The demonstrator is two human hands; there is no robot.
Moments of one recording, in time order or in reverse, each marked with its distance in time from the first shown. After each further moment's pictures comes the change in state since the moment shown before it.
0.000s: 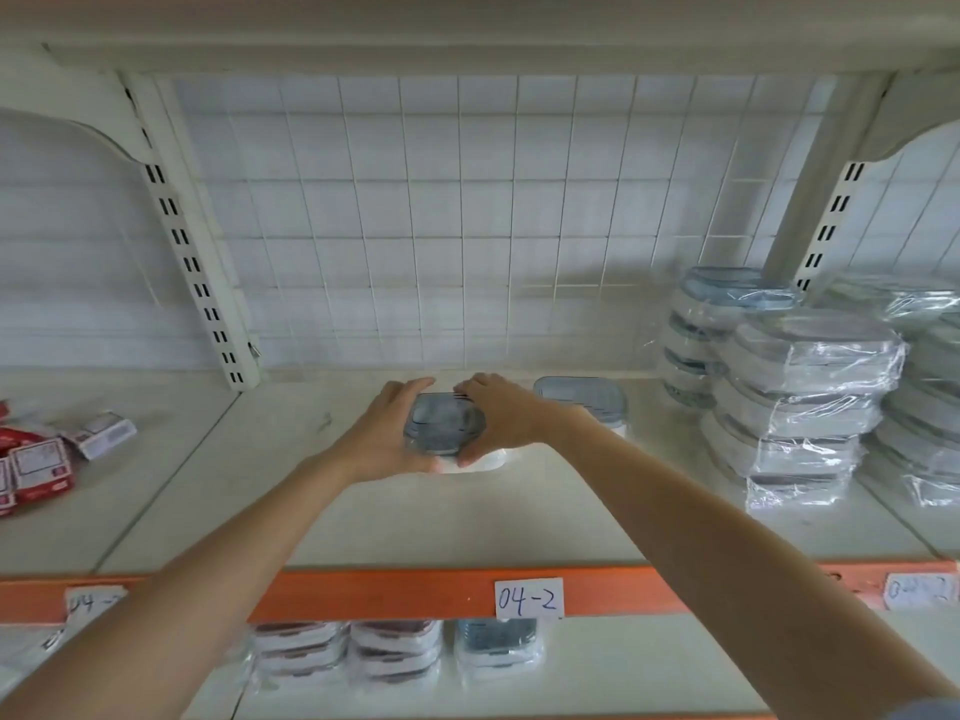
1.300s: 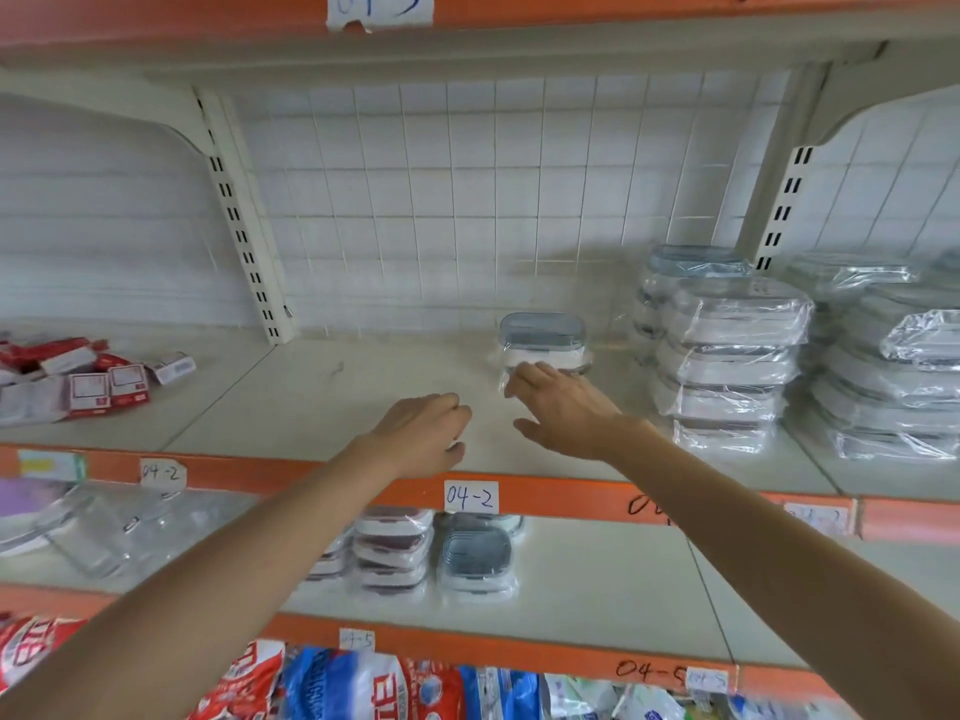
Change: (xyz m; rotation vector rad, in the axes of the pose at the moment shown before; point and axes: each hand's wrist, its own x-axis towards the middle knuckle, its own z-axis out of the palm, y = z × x) left_hand -0.077 0.118 0.052 0.739 0.015 0.165; right_hand -0.152 0.020 -0.004 -0.291 0.267 -0.173
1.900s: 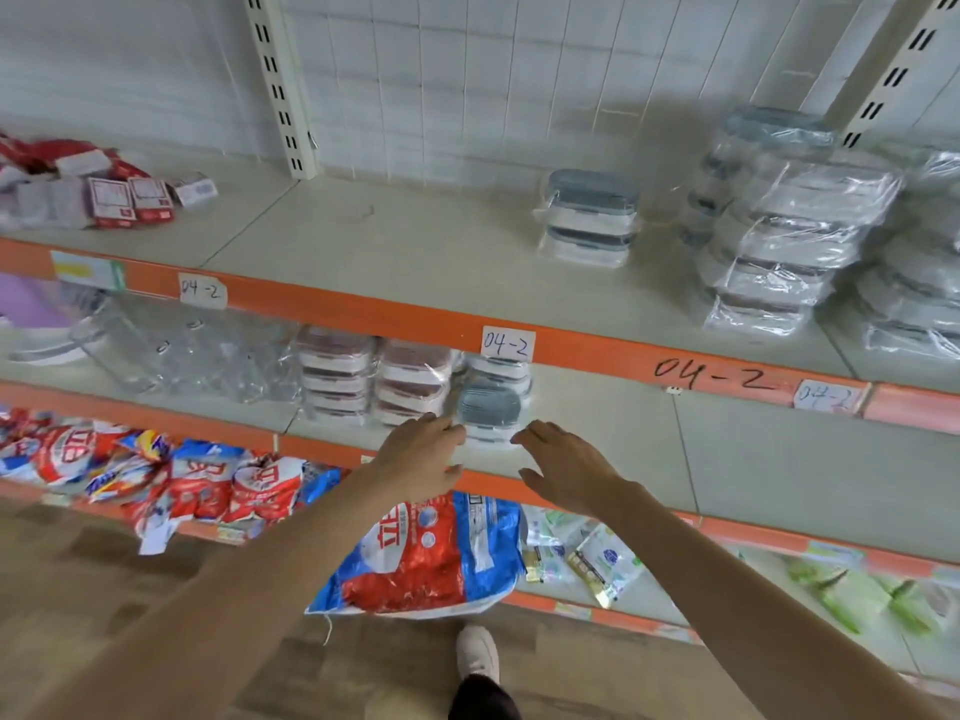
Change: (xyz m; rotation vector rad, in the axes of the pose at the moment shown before) left_hand -0.143 0.055 0.118 -0.294 -0.198 -0.079; right_hand -0.121 -0.105 0.112 0.167 -0.403 0.062
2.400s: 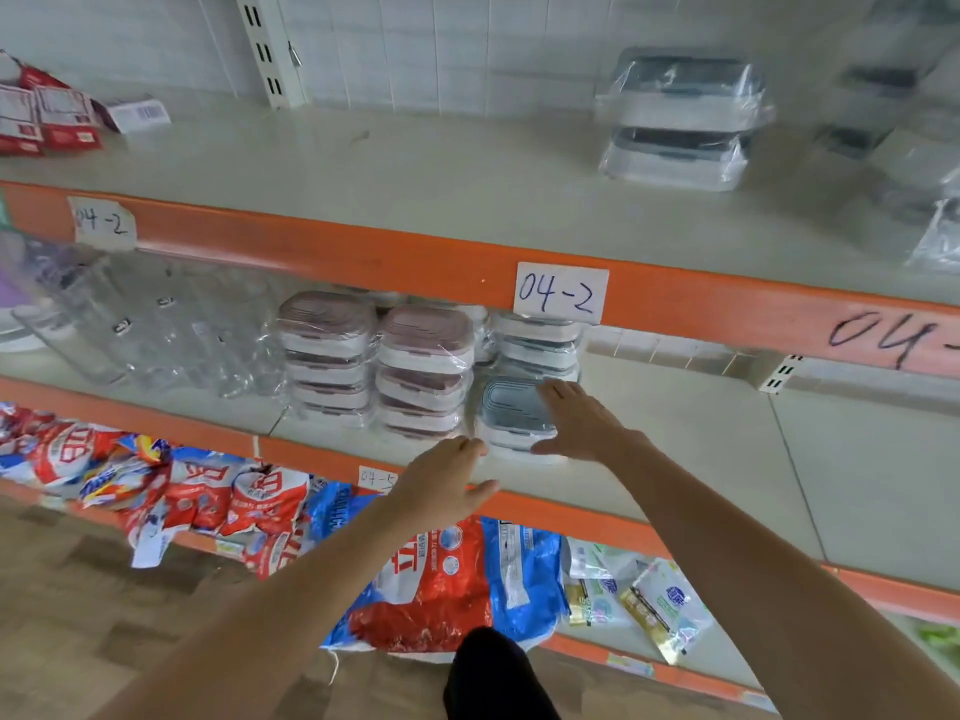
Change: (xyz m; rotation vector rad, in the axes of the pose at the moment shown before) left_hand 0.061 -0.048 0.135 -0.217 0.027 -0.162; right_hand 0.160 0.087 0.118 0.087 -0.032 0.113
